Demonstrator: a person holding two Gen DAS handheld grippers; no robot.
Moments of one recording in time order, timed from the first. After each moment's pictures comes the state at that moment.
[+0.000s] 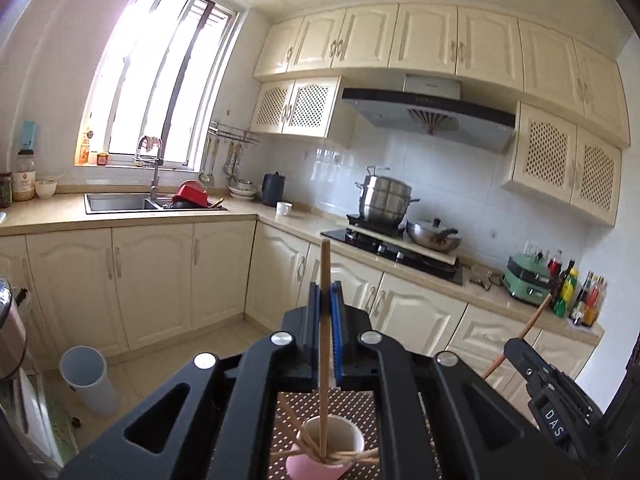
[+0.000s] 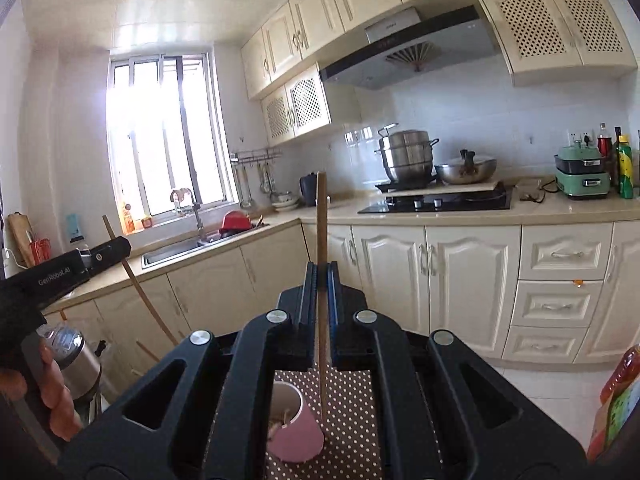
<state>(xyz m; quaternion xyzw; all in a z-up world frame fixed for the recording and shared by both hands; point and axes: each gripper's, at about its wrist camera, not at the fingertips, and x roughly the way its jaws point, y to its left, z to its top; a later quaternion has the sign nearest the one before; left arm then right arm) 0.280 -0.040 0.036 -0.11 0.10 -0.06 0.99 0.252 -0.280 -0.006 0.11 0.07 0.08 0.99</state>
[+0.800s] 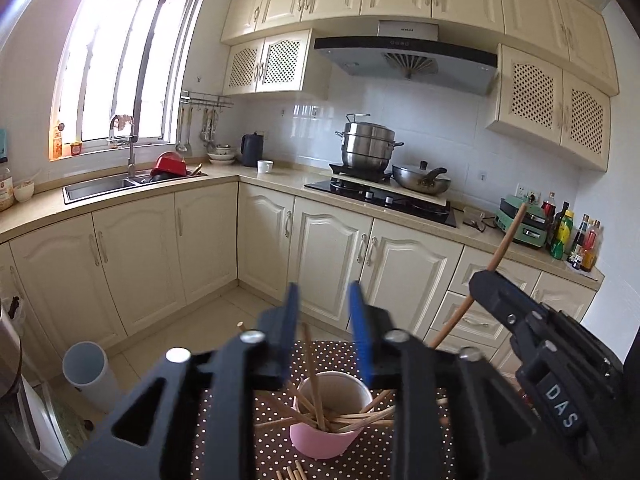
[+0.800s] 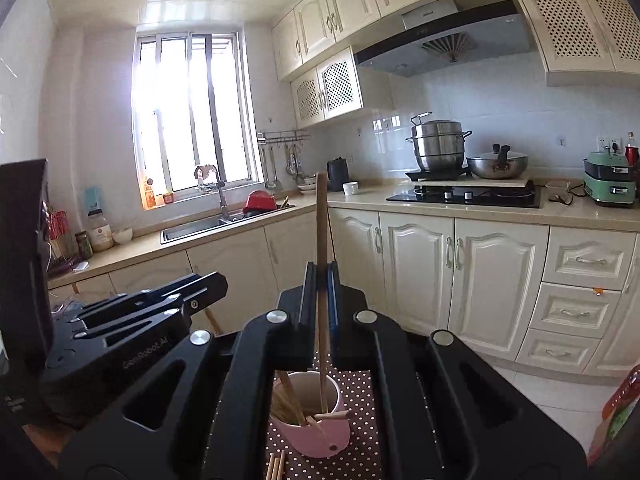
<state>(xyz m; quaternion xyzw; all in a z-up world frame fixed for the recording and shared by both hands) 0.305 -0.057 -0.014 -0.05 0.18 -0.09 0.98 0.264 -0.240 -0.019 0.07 0.11 0.13 0.98</state>
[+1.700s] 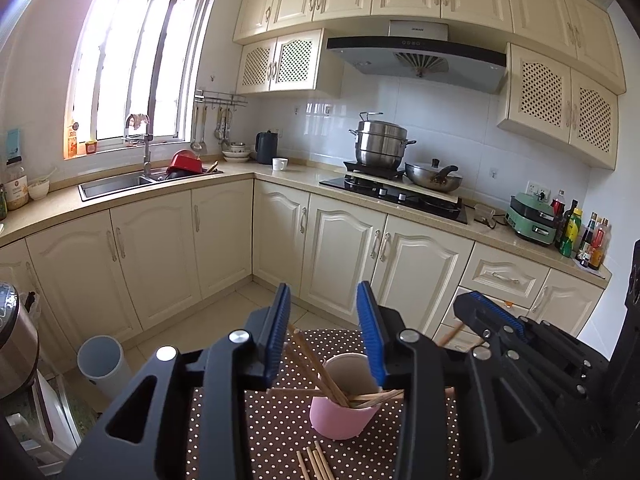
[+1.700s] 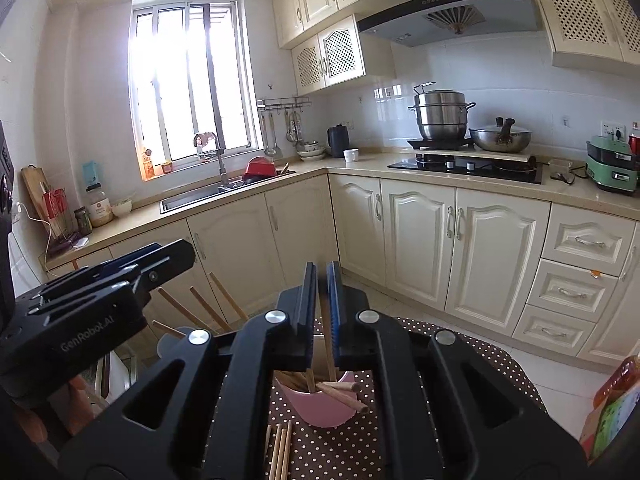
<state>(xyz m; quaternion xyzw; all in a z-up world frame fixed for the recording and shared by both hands) 0.277 -0.035 -0.009 -0.04 0.19 -0.07 0.98 0.258 -0.224 -0.026 0.06 0.17 0.12 0.98</state>
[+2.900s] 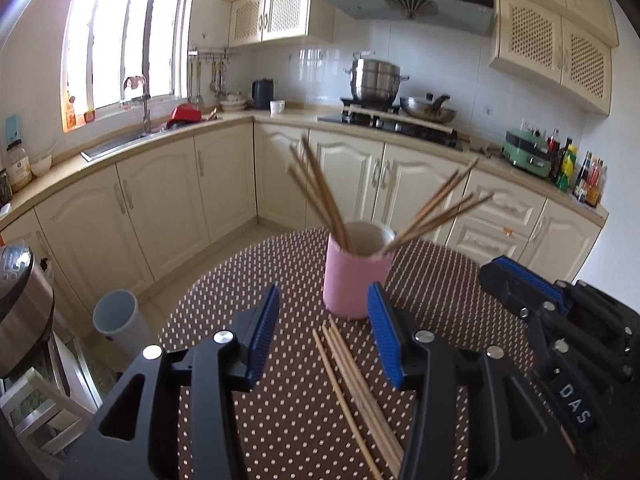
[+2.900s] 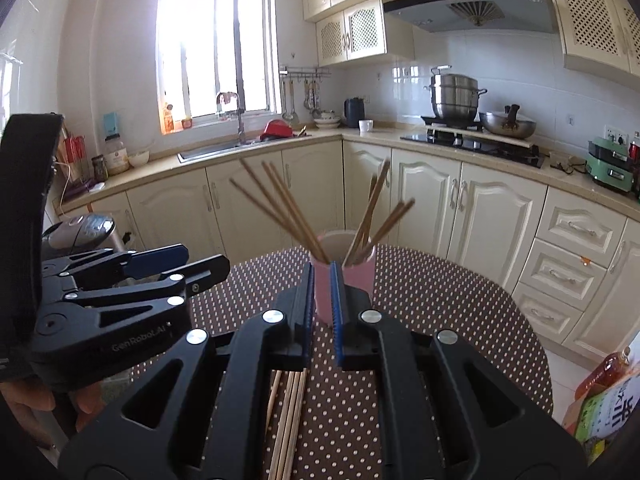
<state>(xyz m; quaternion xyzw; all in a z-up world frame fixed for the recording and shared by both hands) 0.193 -0.026 -0.091 -0.01 0.29 -0.08 0.95 0.157 -0.201 -0.079 0.01 0.22 0.14 0.97</state>
